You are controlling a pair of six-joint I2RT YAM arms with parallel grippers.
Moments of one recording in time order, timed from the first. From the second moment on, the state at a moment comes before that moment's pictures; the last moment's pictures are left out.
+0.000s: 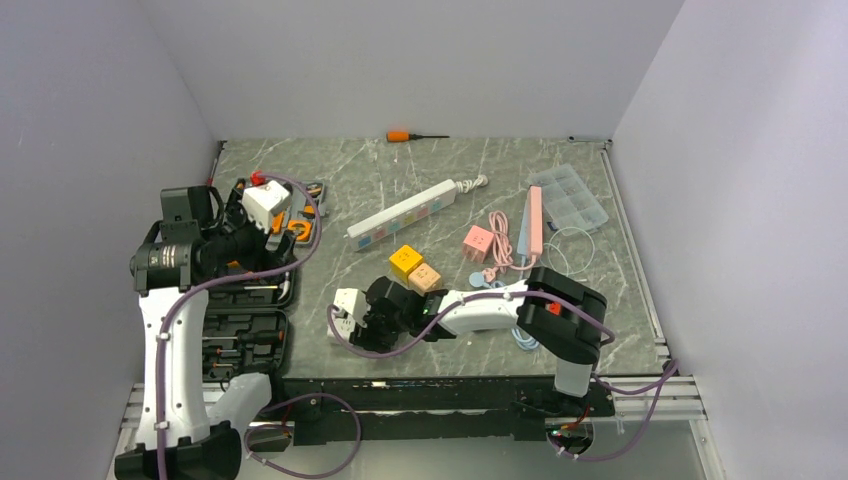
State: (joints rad) left arm 0.13 0.97 1.29 -1.12 0.53 0.61; right arm 1.20 1.82 0.99 0.07 -0.15 -0.18
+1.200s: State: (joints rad) left arm 0.10 0.39 0.78 -1.26 1.12 2.07; right arm 1.07 1.40 1.13 -0.33 -0.27 -0.07
